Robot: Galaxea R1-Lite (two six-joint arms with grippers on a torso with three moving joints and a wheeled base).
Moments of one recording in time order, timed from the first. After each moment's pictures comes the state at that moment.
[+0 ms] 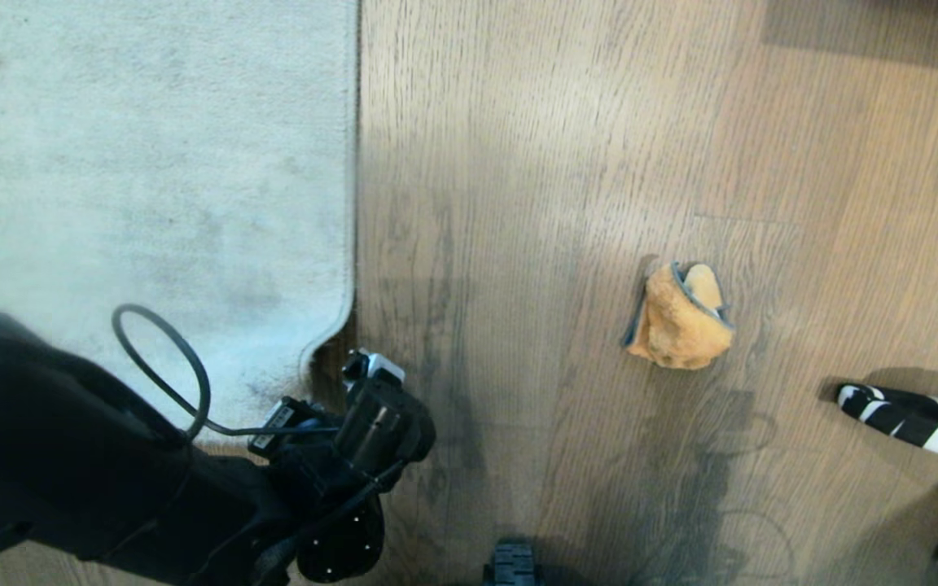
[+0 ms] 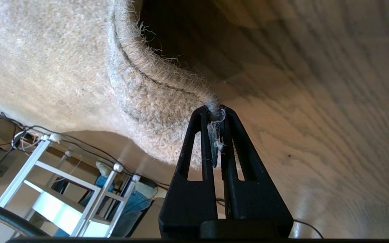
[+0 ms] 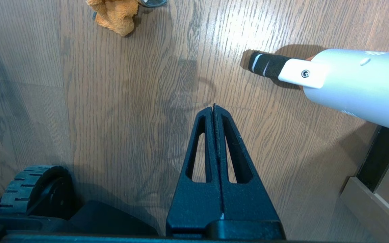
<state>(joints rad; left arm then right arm) -0.78 1.93 -0.64 -0.51 1.17 0.18 -0.01 0.00 0.00 -0.05 0.01 -0.01</state>
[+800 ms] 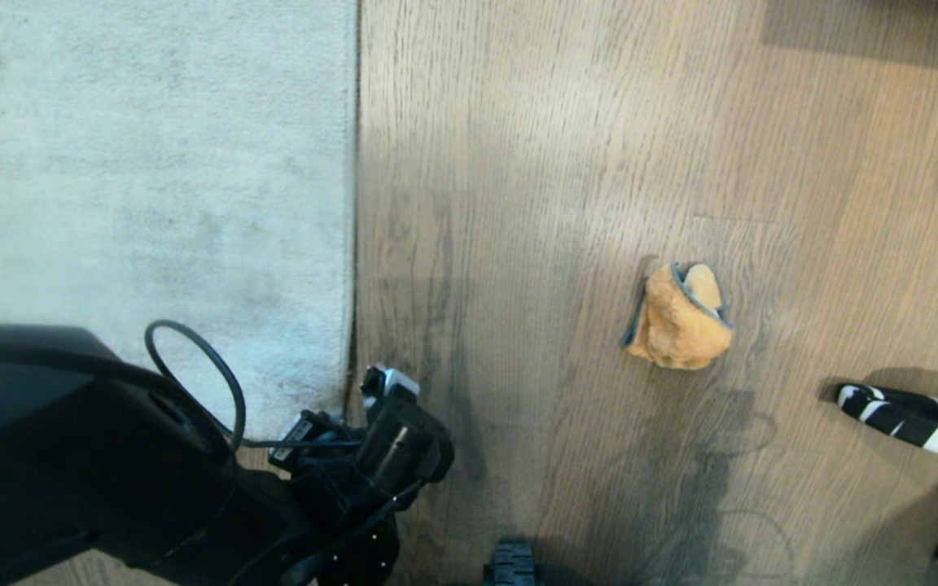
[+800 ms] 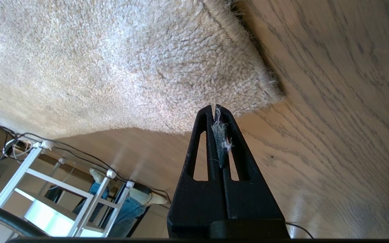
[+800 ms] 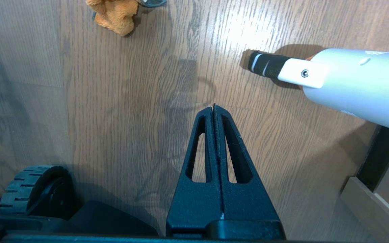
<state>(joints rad) -0.81 1.99 -0.63 -0.54 1.18 0.14 -0.01 0.00 0.00 -0.05 0.01 -0.01</state>
